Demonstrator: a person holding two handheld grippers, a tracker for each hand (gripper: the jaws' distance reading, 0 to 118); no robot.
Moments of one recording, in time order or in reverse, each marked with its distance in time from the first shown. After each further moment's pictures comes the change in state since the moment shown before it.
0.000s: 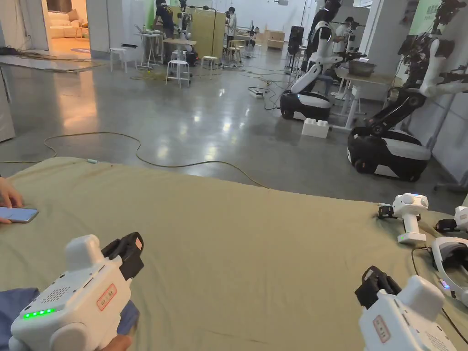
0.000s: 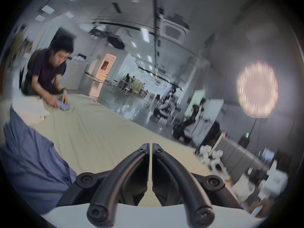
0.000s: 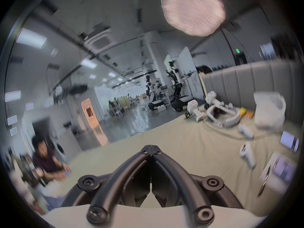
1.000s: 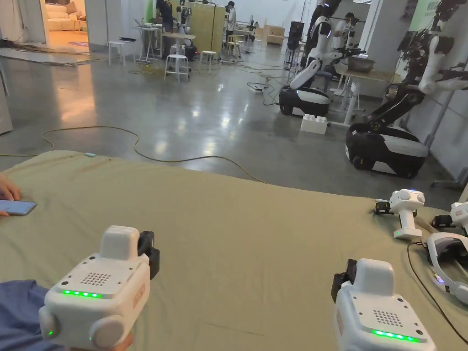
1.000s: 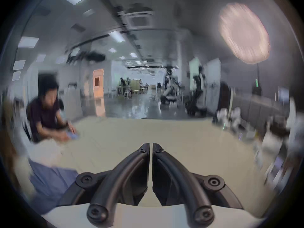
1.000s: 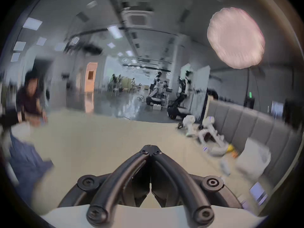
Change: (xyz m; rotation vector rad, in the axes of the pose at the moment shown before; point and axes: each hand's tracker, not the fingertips) left arm 0.026 -0.012 -0.009 -0.105 0.084 -0.353; right arm -0.035 -0.012 -0.002 -0.053 -0.052 0.462
